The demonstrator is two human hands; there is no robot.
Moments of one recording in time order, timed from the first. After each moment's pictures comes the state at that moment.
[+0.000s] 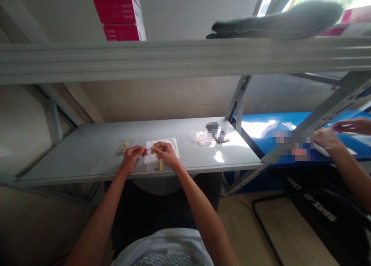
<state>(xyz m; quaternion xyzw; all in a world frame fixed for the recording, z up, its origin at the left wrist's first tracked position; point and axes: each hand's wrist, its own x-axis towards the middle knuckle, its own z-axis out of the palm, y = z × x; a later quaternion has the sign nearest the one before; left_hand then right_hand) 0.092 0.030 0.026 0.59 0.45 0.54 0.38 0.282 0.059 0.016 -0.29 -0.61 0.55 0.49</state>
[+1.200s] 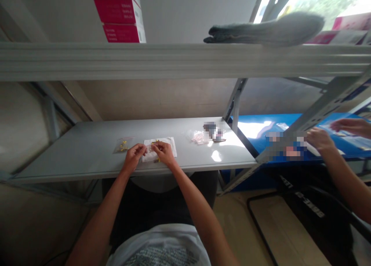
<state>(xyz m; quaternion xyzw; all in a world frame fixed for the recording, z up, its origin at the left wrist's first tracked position) 0.106 0.023 0.019 0.59 0.46 0.55 0.37 0.282 0.057 0.012 -0.35 -0.67 0.41 0.51</state>
